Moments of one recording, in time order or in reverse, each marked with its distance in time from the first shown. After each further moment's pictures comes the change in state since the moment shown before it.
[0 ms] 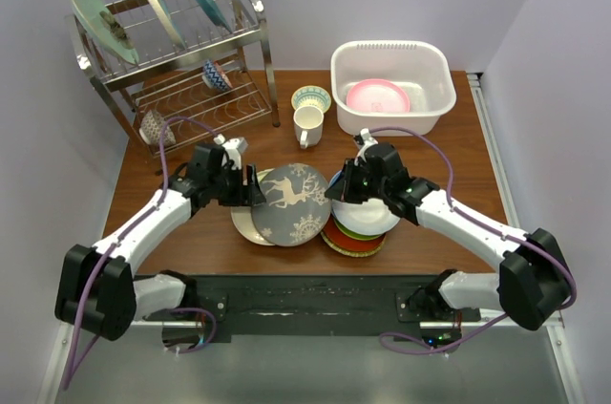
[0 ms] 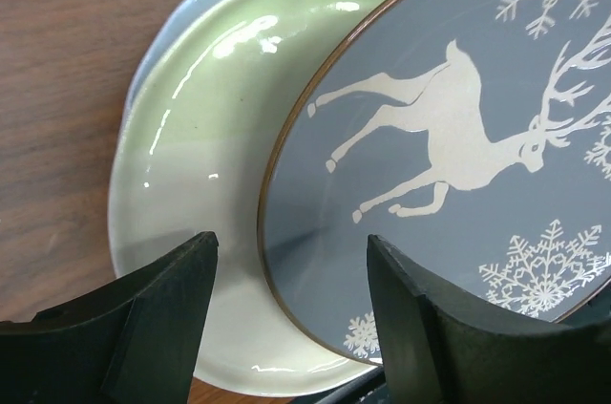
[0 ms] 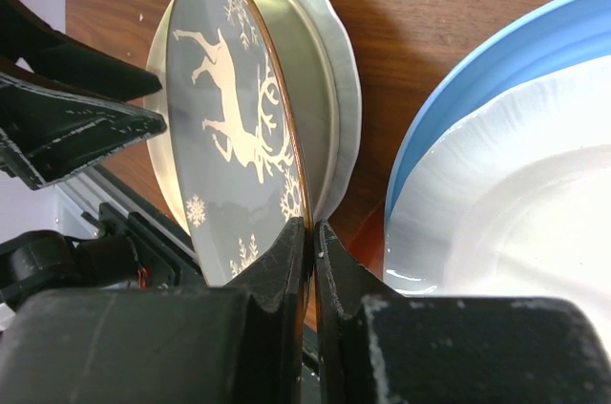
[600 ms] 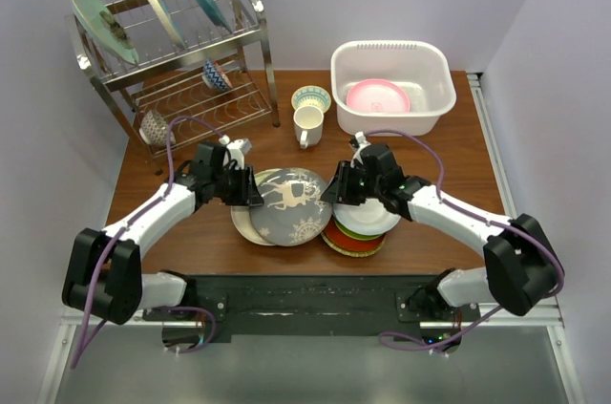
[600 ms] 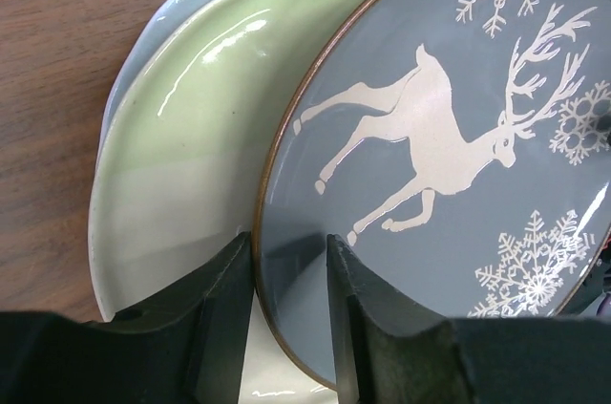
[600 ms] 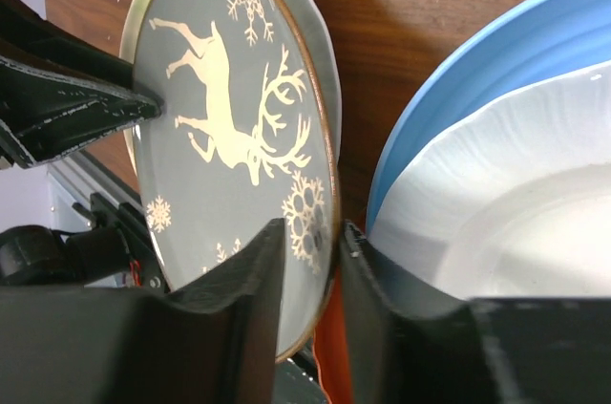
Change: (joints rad) left arm 0.018 0.096 0.000 0.043 0.093 0.035; right arm -0.018 0.091 -0.013 0.049 -0.072 -0.001
